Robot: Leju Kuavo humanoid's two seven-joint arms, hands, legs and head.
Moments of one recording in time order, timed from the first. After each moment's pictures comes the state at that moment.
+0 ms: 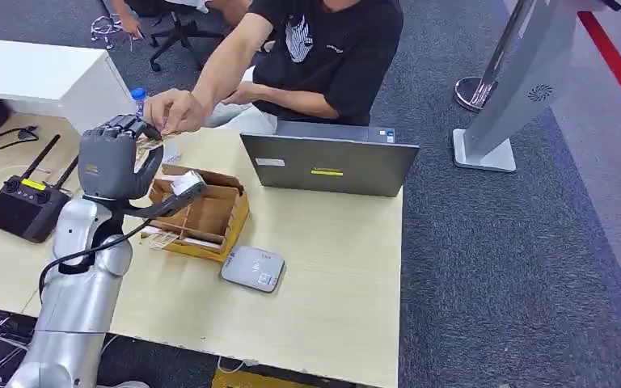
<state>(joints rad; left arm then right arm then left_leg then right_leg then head) -0.44 0.11 -0.08 -1.36 -1.19 0.34 -0.26 -0.18 -0.14 0.42 -0.15 -1.12 0.00 -0.32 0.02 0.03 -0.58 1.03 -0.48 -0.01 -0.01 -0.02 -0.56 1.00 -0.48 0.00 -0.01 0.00</state>
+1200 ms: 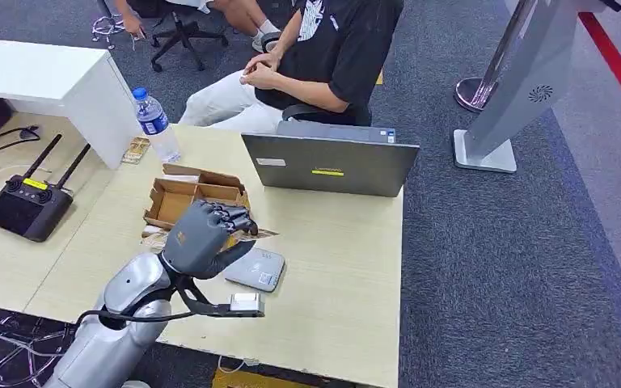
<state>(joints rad) -0.26 0.22 -0.49 -1.53 -1.02 0.18 -0.45 -0.15 -0.14 0.39 -0.15 -1.21 0.00 -0.32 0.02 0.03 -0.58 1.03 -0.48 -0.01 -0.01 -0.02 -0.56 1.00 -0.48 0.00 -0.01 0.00</state>
